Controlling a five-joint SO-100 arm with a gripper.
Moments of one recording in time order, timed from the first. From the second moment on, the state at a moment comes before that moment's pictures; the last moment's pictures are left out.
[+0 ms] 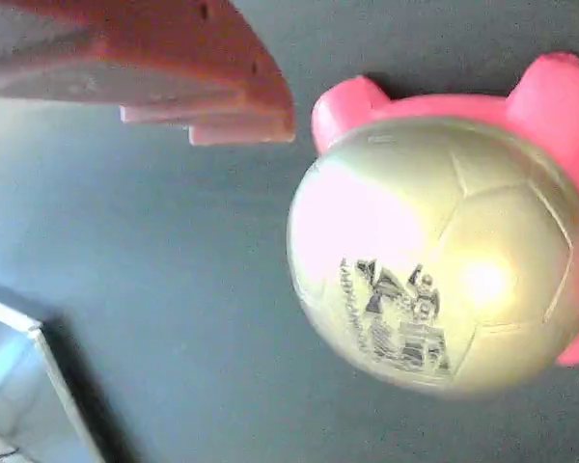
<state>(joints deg) 32.6 46.4 34.8 77.8 -34.7</state>
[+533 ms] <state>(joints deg) 32.7 33.4 26.2 76.7 -31.1</state>
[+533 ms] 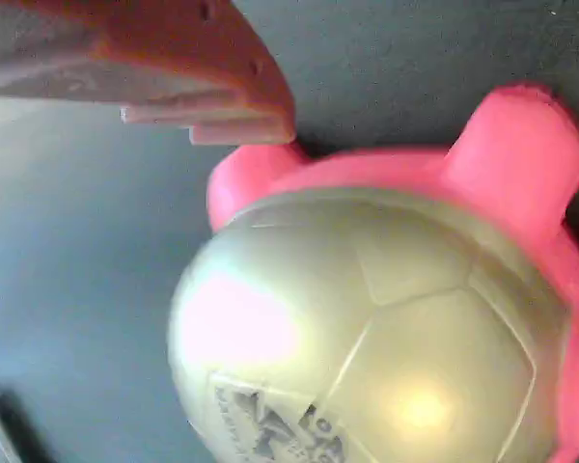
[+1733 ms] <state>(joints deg) 32.3 23.6 18.5 74.8 -27.8</state>
